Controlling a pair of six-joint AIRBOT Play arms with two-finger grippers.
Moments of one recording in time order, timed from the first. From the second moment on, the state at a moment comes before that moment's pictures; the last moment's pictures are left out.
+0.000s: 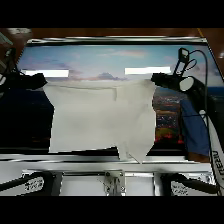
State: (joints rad) left arm 0.13 -1.35 1.27 1.16 -0.80 -1.42; right arm 0.06 -1.43 1.17 -1.09 0.46 1.42
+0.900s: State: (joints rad) left arm 0.10 -1.57 1.27 1.30 -1.03 -1.43; right arm 0.08 -1.56 1.17 -1.30 0.73 1.56
